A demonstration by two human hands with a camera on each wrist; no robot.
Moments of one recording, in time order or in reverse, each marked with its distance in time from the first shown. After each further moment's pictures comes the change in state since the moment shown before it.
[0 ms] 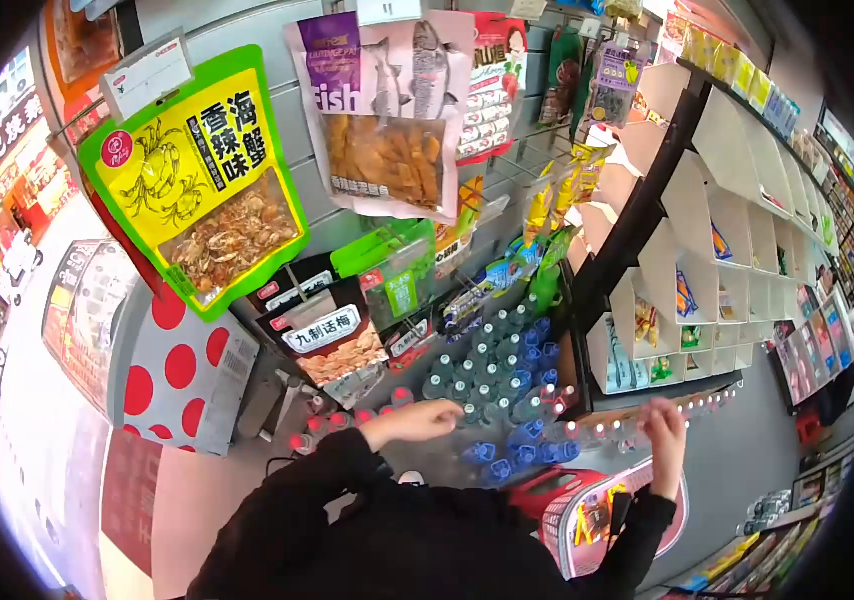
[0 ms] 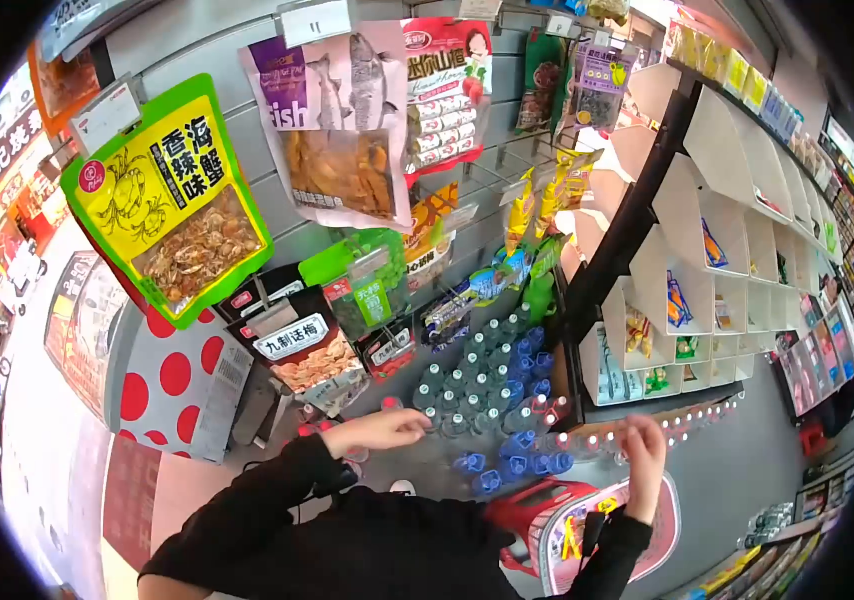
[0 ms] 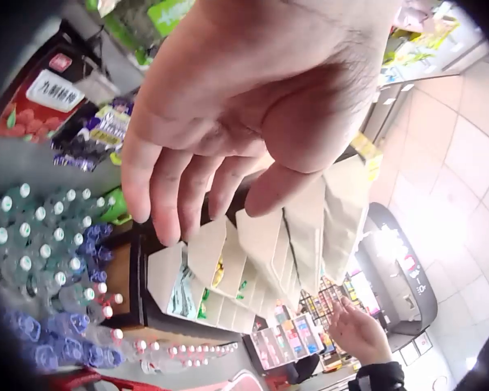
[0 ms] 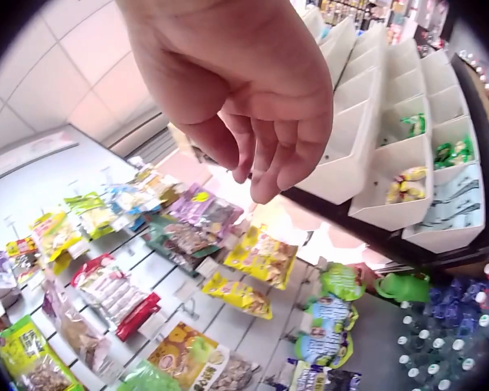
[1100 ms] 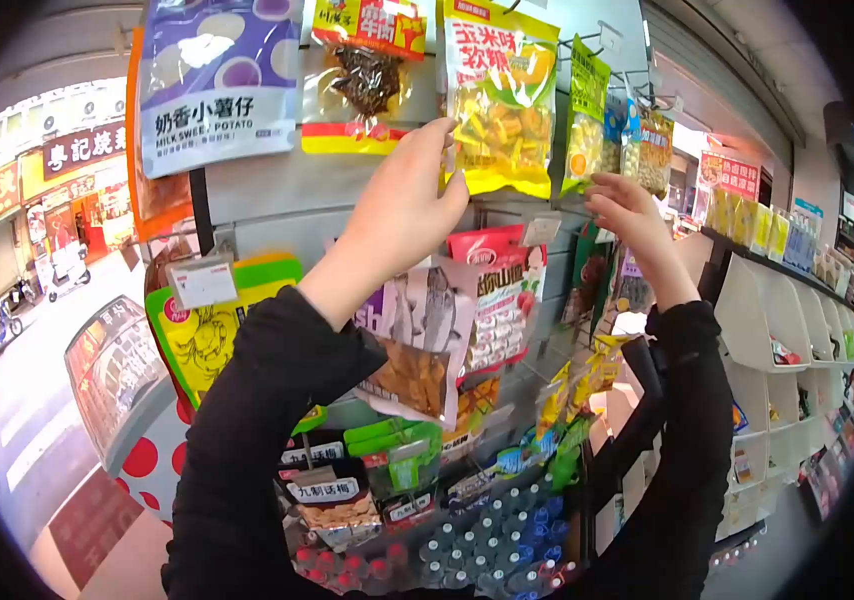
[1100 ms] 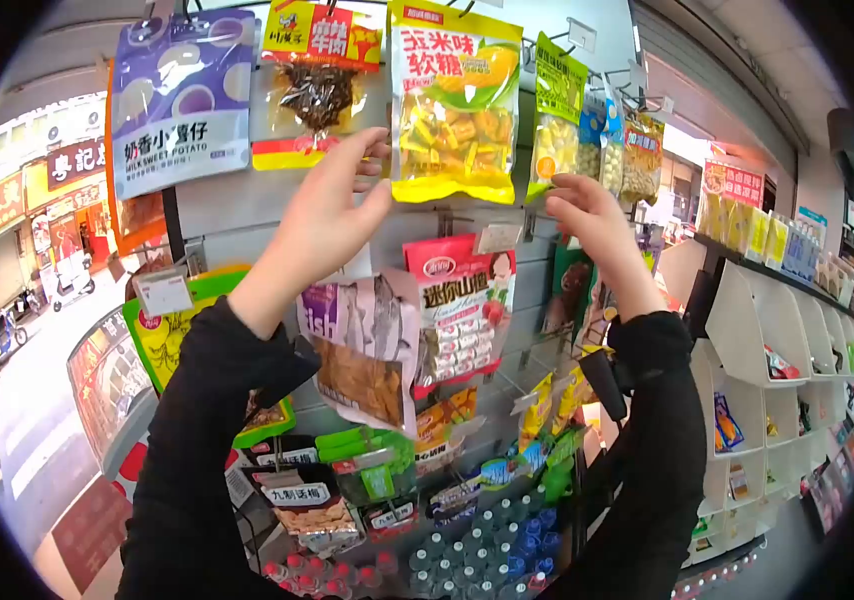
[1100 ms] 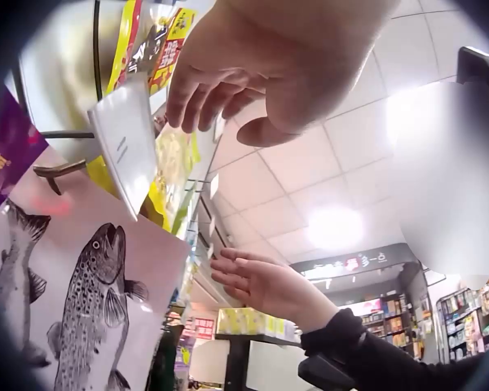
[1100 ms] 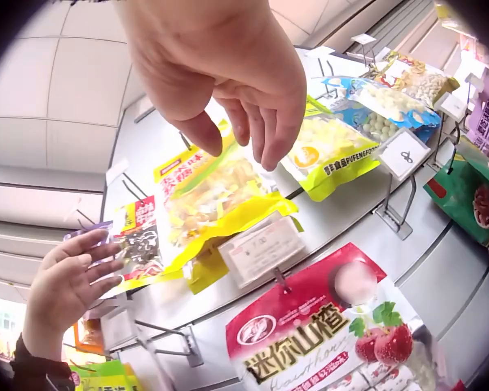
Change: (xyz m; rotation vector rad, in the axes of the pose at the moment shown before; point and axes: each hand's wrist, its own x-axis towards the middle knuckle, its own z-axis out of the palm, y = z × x) left_hand 0.031 0.403 -0.234 1.085 1.262 0.824; right_hand 0.260 -0.378 0.219 0.002 -0.516 -0.878
